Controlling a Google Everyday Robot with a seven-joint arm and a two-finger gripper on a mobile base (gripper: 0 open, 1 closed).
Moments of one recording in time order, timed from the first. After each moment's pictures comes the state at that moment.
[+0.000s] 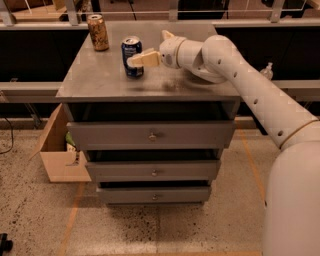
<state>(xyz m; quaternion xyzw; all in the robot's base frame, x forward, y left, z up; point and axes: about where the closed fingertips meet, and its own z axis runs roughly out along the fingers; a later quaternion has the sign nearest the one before) 0.820 0.041 0.915 -0.37 0.64 0.27 0.62</state>
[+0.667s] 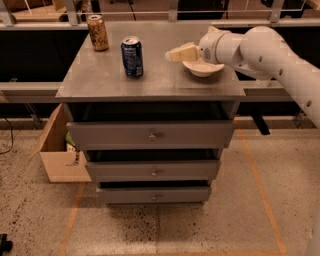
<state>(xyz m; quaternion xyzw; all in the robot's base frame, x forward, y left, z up) 0.810 -0.096 0.934 -0.30 0.71 0.15 0.61</state>
